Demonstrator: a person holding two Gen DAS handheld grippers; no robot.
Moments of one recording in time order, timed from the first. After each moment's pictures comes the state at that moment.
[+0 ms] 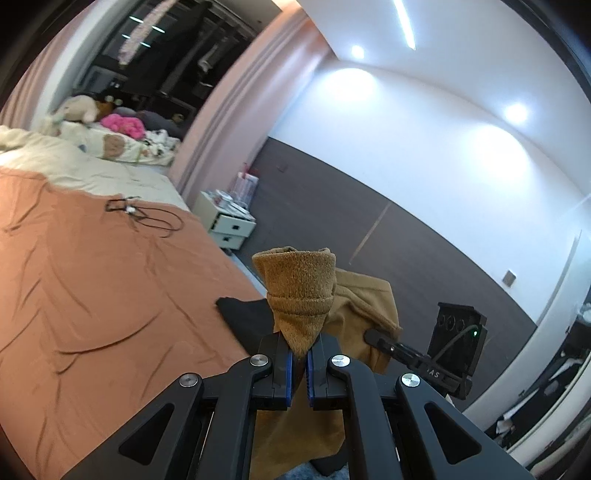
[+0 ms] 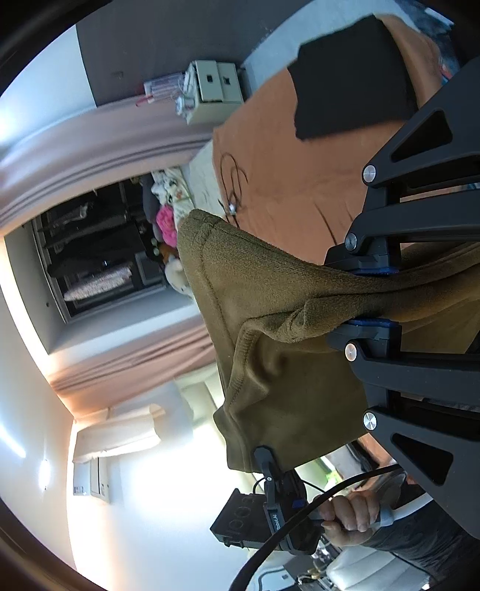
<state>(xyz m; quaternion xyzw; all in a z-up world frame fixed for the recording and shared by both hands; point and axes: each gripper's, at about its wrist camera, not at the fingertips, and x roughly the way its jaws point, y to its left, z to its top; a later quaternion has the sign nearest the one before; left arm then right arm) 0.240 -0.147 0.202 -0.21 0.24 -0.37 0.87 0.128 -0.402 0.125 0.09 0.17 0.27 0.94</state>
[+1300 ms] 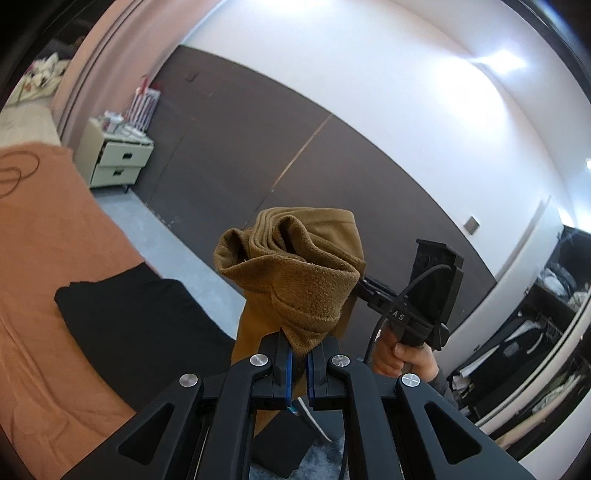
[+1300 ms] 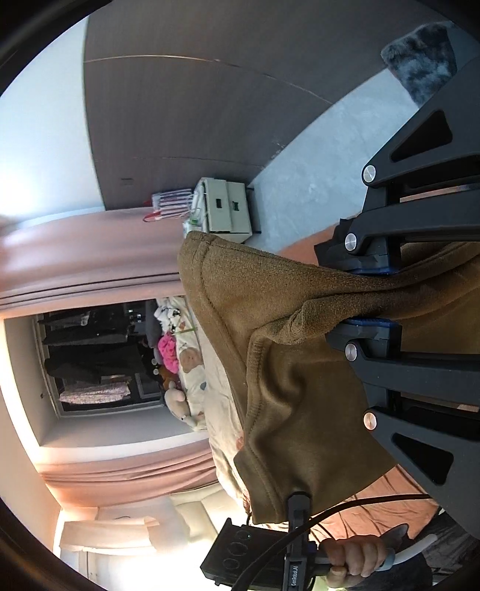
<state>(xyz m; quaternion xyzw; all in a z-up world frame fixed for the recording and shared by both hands) 0.427 -0.426 0.134 -0.17 0.33 -0.54 0.75 0.164 -0.411 0.130 0.04 0.19 0.07 0.98</state>
